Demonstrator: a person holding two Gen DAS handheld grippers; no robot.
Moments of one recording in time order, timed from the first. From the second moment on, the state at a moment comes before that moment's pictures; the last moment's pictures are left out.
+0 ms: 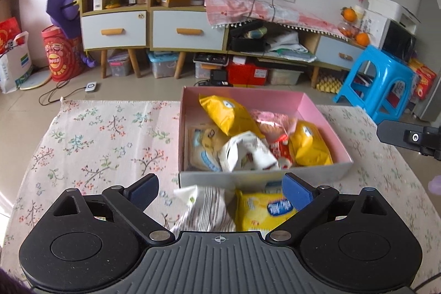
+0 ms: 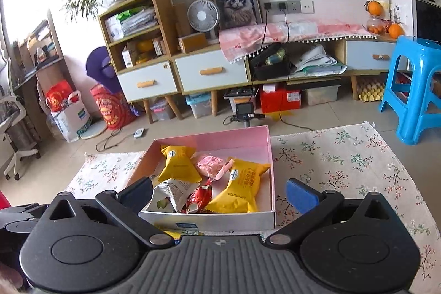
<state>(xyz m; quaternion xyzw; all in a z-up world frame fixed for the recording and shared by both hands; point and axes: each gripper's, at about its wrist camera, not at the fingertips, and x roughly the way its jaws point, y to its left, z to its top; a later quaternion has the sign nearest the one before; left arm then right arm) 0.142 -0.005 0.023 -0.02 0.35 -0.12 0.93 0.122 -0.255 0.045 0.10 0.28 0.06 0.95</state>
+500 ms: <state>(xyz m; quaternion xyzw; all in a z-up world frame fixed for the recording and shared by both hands) 0.101 0.019 -0.007 0.02 0.35 -0.17 0.92 0.088 -0.262 0.007 0.04 0.30 0.08 0.95</state>
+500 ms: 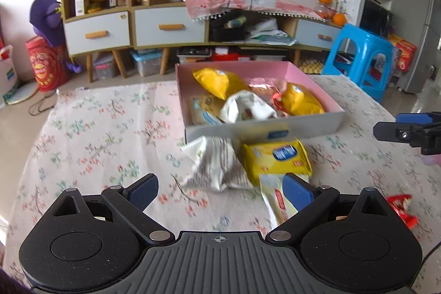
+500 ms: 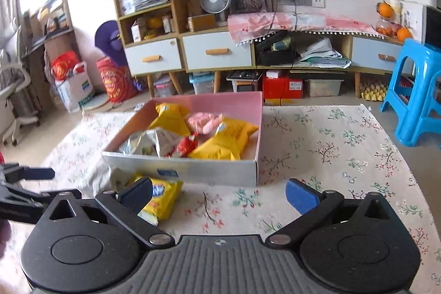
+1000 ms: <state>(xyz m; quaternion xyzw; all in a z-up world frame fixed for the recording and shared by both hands) 0.044 0.029 -0.041 0.05 0.35 -0.27 0.90 0.038 -0.265 -0.025 -0.05 0.34 0.18 0.92</state>
